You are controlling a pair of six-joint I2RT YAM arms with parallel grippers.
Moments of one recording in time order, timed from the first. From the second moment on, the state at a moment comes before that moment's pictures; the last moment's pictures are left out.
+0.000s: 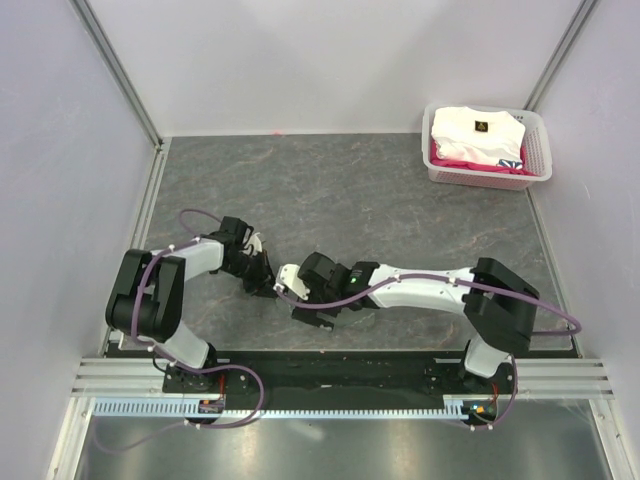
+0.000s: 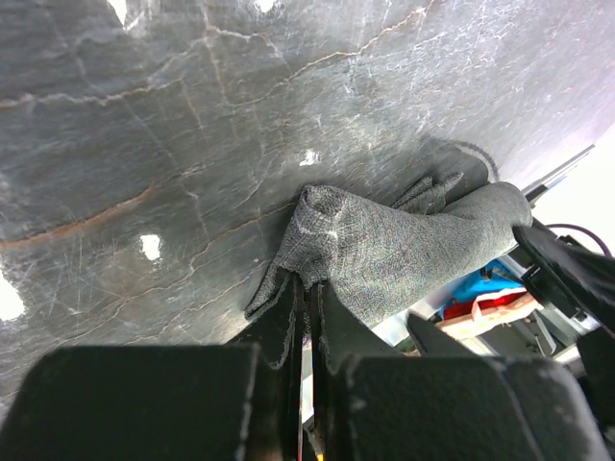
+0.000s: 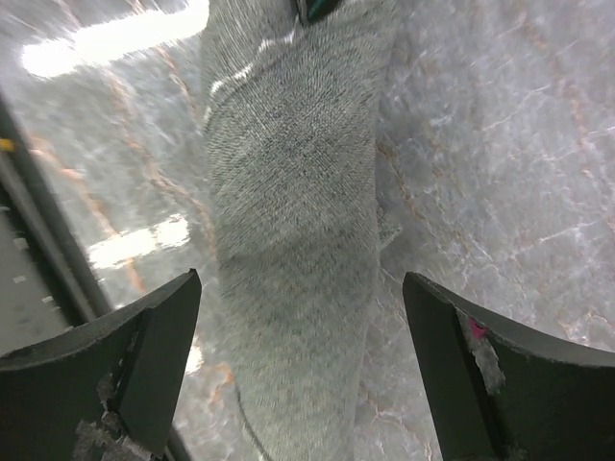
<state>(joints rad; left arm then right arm) -0.21 1.59 0.71 -0.48 0.64 -0.51 1.13 1.66 1.08 -0.40 0.01 -0.19</state>
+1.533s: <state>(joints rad) -0.21 1.49 0.71 -0.49 0.67 -0.41 0.78 2.11 1.28 -0.52 -0.97 -0.07</state>
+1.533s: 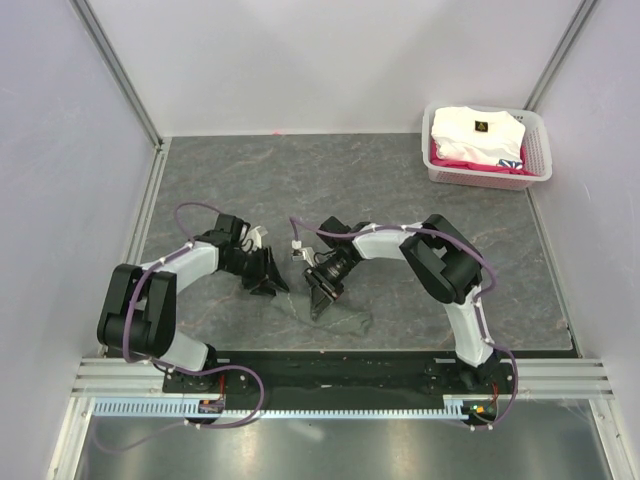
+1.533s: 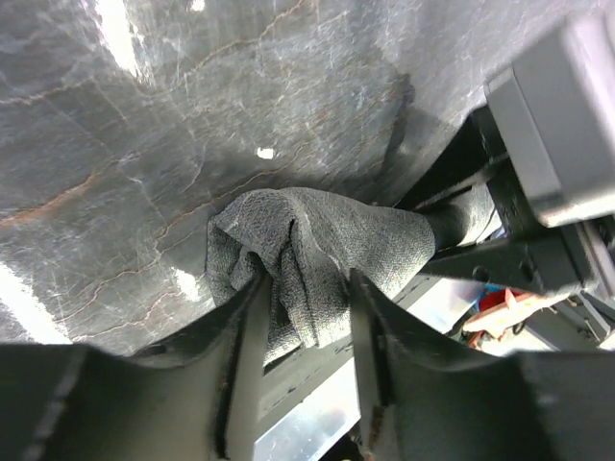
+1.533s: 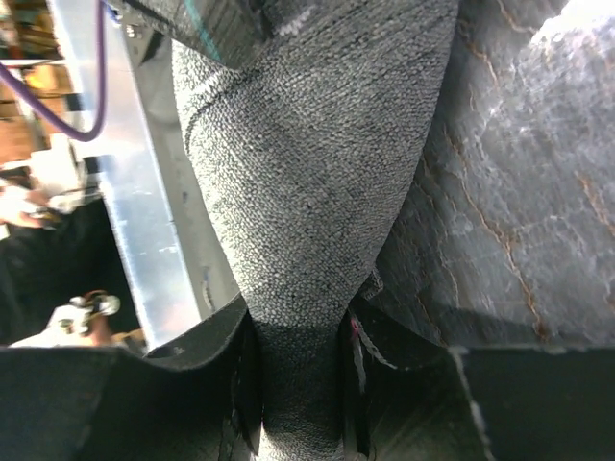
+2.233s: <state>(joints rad) -0.21 1.58 0.69 -0.45 0.71 -0.42 0.80 1.83 1.19 -0.49 -0.51 -0.06</state>
